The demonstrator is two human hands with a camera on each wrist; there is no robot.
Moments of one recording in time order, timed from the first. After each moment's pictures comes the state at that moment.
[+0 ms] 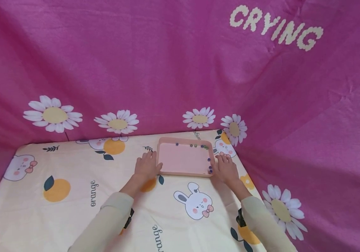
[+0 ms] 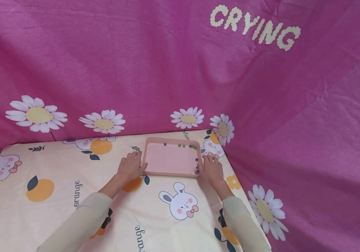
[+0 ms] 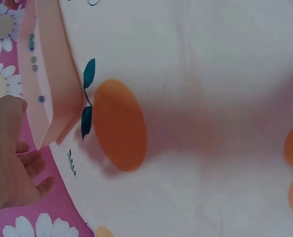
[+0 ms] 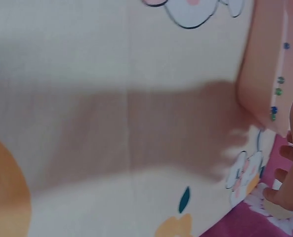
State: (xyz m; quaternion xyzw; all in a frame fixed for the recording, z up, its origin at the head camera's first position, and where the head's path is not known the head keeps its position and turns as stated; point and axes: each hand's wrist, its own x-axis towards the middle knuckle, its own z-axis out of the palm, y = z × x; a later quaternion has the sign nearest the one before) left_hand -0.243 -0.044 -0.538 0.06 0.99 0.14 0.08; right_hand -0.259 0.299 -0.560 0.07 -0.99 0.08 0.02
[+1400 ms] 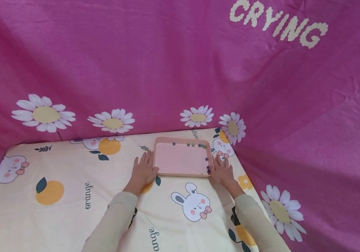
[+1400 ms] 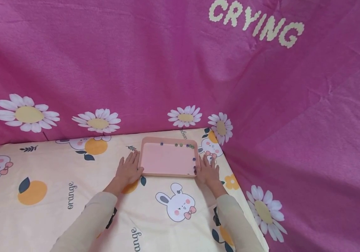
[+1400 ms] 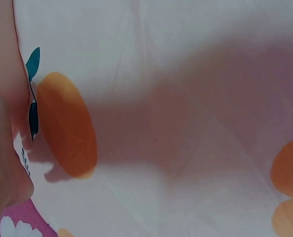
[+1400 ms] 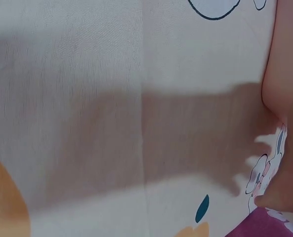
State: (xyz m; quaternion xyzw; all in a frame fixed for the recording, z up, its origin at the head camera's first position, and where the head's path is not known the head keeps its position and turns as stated) left_hand -0.257 -0.046 -0.588 0.08 0.98 0.14 0.13; right_hand -0.266 0.301 -0.584 0.02 -0.99 0.08 -0.13
